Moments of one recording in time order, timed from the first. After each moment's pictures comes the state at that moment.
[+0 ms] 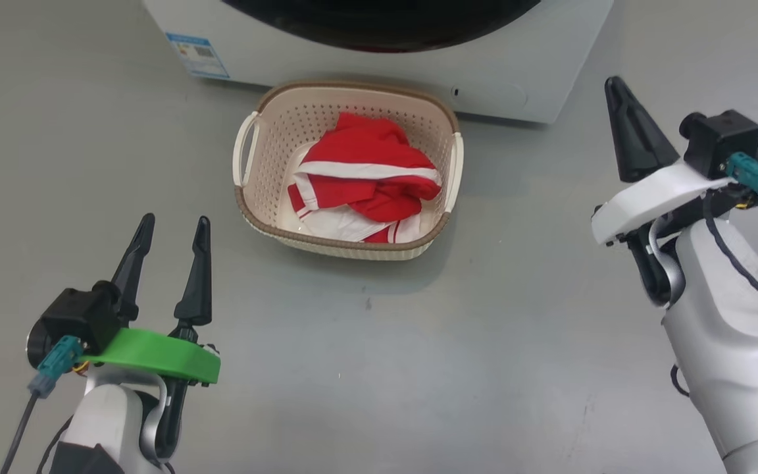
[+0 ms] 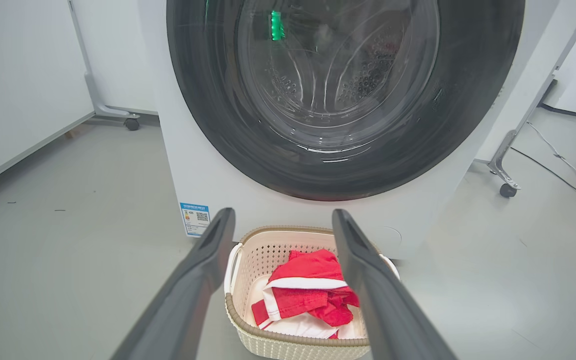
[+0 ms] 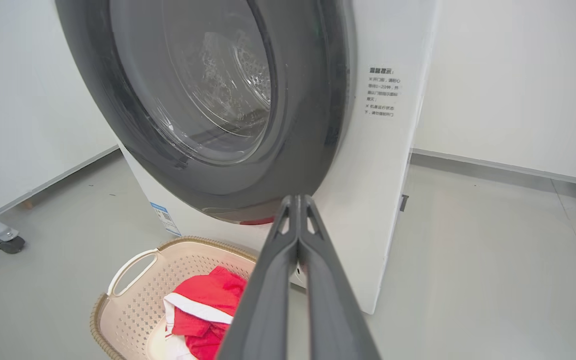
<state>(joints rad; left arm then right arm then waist) -0.27 0.04 -0.12 0.25 -0.37 -0.12 -0.25 -0.65 -0.18 0.27 0.59 0.35 0.09 -0.25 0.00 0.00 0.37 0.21</state>
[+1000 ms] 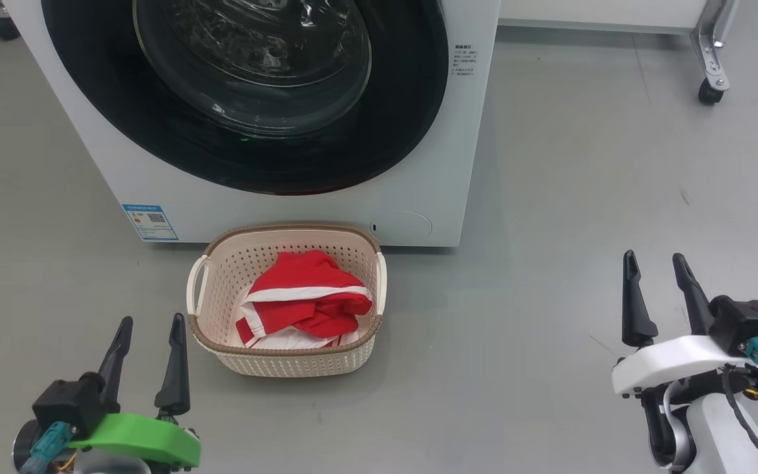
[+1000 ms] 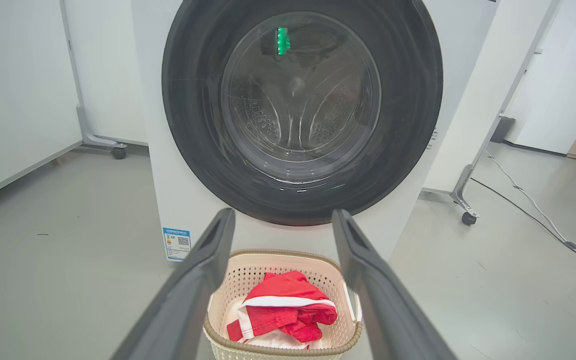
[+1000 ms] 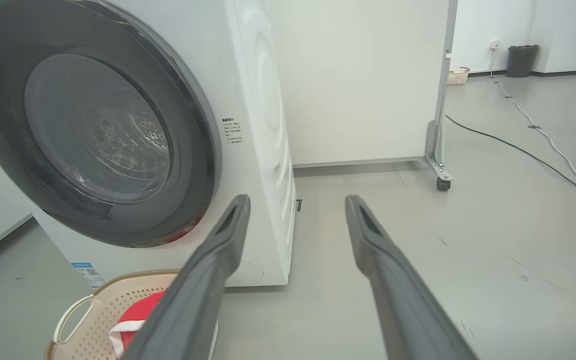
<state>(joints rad) -0.05 0.05 -0.05 0.27 -0.37 -0.12 -0.25 -0.14 -0.11 0.10 0.31 0.39 0.01 -0.25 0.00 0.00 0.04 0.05</state>
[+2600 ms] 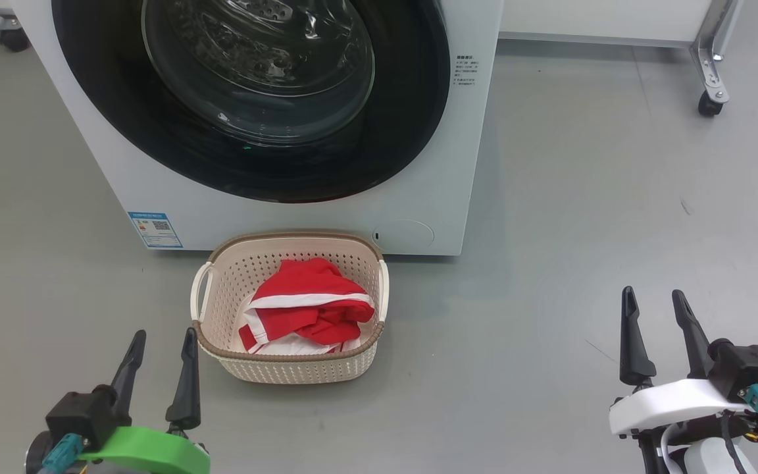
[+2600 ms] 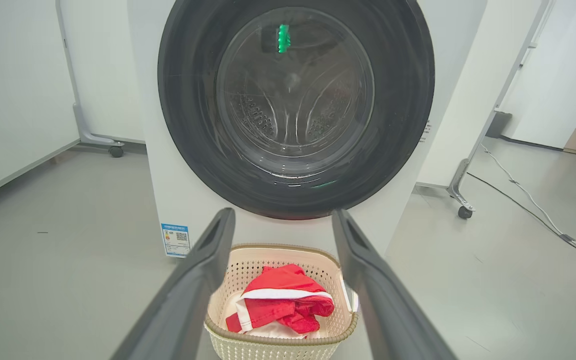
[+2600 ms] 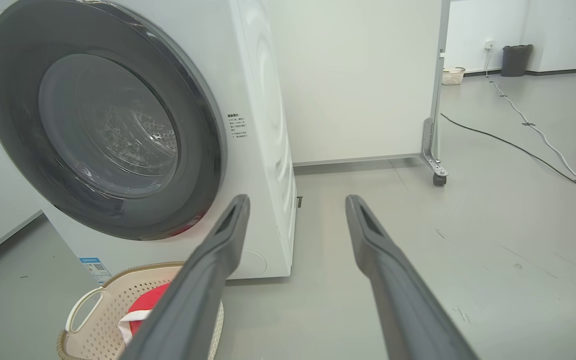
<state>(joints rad) -0.02 0.04 -0.07 0.26 -0.36 -0.12 -0.25 0.01 -0.07 0.09 0.17 0.36 0.01 -0.25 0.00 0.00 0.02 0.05</state>
